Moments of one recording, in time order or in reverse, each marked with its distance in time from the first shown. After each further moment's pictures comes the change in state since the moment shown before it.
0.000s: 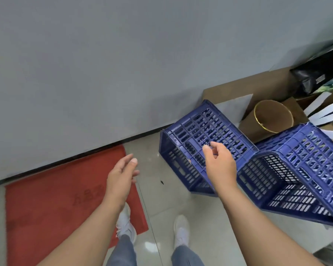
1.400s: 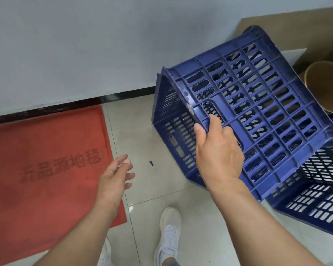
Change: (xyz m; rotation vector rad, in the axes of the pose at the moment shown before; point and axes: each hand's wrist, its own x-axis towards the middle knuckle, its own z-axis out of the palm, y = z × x) left_hand 0.119 -0.227 0.070 -0.046 0.071 -0.242; right_hand 0.094 0.110 0.150 -0.586 -0.006 -0.258
